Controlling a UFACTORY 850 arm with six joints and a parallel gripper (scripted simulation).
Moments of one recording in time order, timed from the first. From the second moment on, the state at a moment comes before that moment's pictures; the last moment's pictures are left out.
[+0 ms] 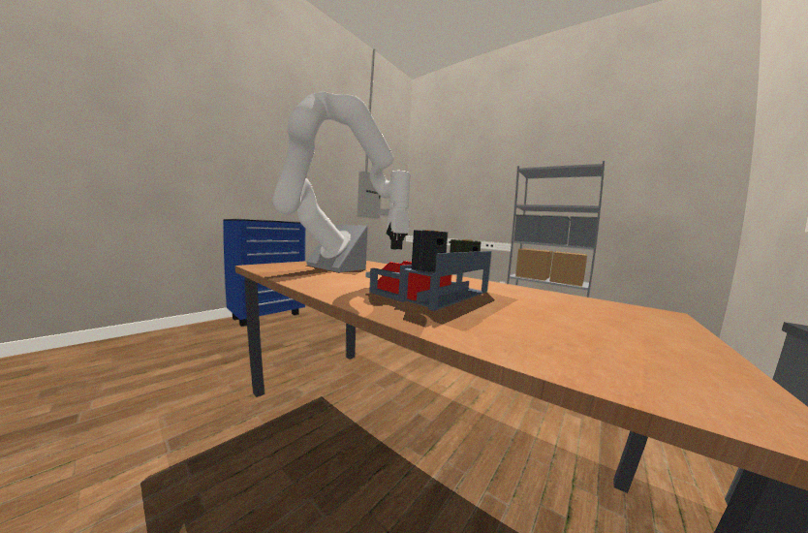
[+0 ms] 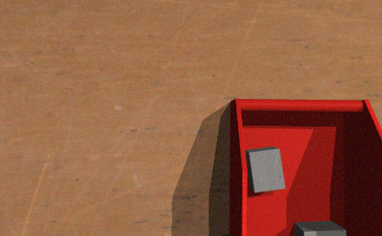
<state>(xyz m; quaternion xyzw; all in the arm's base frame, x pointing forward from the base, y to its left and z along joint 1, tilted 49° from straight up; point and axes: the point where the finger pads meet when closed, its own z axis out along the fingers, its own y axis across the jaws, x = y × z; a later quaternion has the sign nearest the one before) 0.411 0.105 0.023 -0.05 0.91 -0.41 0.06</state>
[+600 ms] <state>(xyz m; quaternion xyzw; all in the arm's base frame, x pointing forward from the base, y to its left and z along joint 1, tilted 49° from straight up) 0.411 0.105 0.023 -0.06 0.91 -0.41 0.06</state>
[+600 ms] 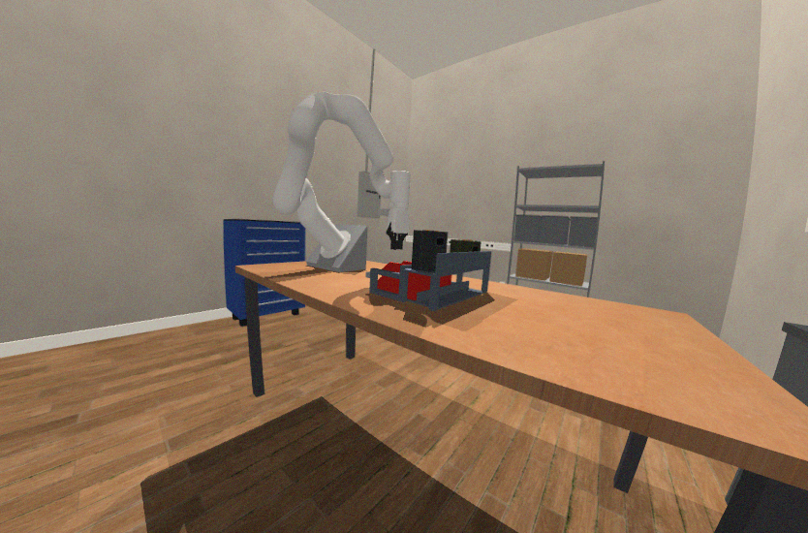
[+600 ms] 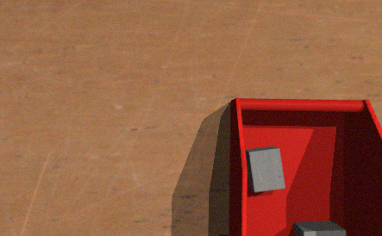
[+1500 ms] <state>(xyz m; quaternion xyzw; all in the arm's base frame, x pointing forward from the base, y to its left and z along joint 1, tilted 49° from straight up) 0.486 0.137 -0.013 -0.28 0.87 -0.41 -0.04</state>
